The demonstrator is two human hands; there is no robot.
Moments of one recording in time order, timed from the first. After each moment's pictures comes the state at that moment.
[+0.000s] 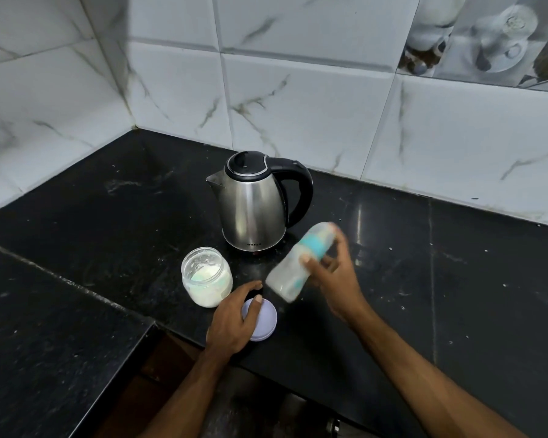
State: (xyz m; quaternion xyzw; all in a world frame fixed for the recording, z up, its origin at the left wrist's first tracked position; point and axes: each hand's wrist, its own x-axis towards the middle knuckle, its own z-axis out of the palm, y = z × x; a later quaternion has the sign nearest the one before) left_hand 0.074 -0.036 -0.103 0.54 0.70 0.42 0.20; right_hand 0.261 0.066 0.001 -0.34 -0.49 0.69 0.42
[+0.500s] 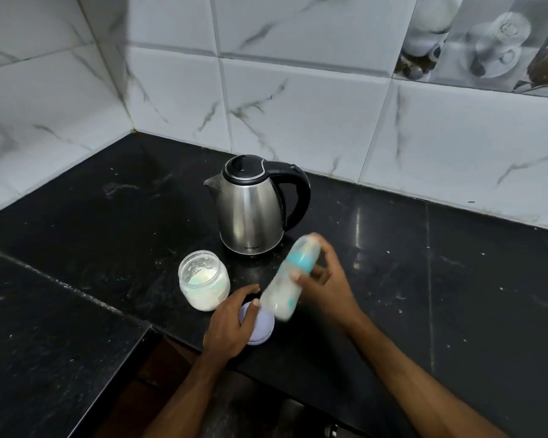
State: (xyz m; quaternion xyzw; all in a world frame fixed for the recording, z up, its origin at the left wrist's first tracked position) left_hand 0.074 -0.036 -0.106 0.54 0.70 0.43 0.20; right_hand 0.260 0.061 -0.011 -0.31 -0.53 0.68 0.40
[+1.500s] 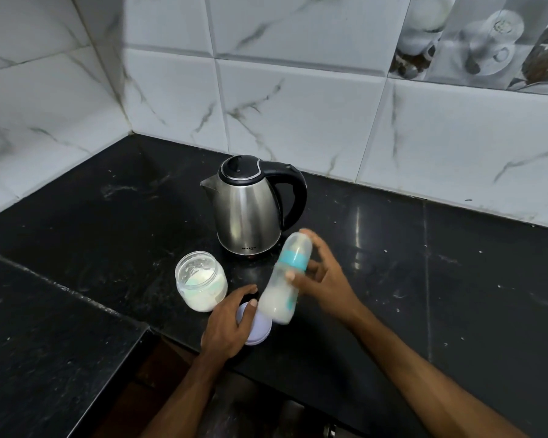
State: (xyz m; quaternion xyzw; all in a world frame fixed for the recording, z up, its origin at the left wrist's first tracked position) left_hand 0.074 -0.037 -0.105 0.54 0.70 0.42 0.20; right_hand 0.266 0.064 0.006 -0.28 -0.59 0.67 0.35
